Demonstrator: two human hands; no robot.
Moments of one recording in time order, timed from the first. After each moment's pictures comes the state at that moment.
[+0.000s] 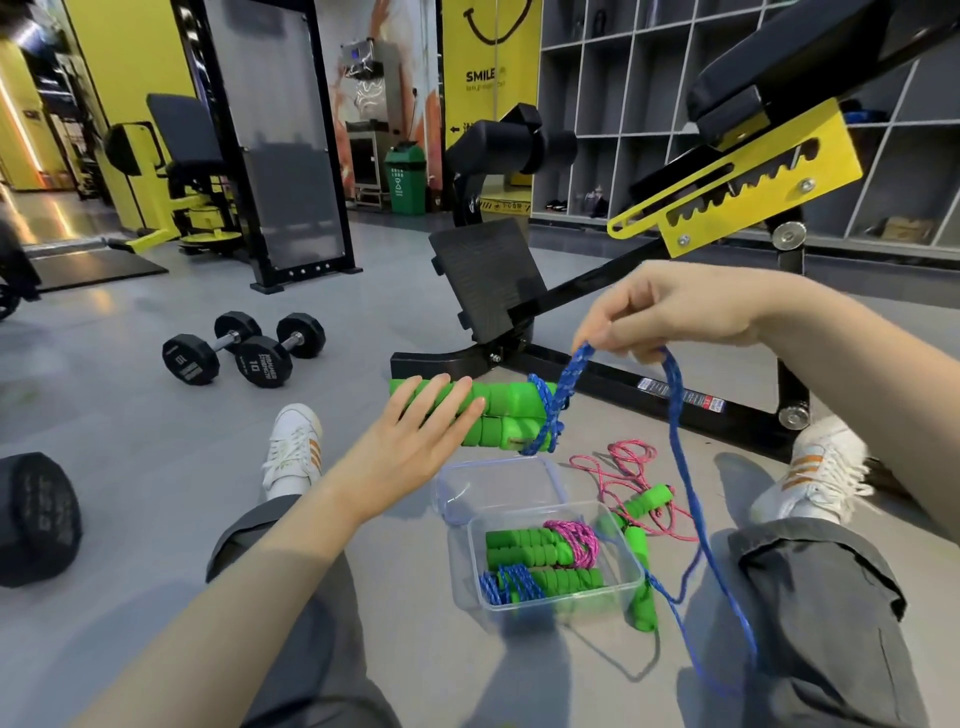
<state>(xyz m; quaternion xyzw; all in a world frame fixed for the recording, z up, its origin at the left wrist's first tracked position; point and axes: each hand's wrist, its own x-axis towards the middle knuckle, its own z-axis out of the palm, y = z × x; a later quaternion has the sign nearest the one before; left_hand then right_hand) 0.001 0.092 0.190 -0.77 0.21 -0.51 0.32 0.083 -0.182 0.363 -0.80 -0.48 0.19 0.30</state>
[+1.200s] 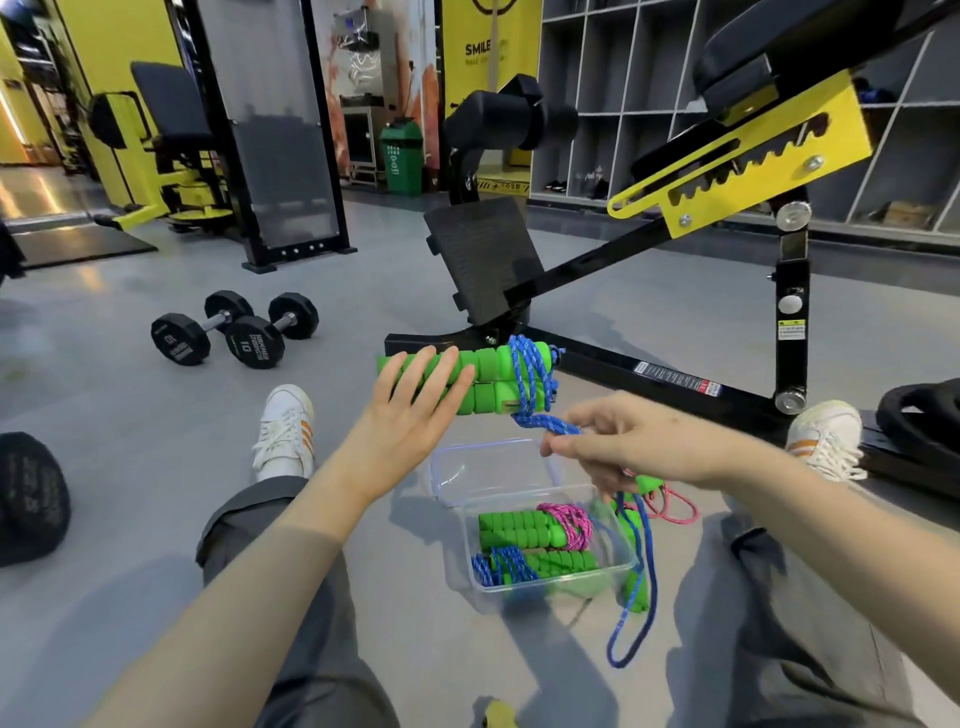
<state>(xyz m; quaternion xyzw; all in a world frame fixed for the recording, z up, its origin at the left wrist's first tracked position) 0.014 0.086 0.176 -0.77 0.14 -0.54 0.30 0.050 -0.180 0.254 -0.77 -0.41 0.27 0.41</state>
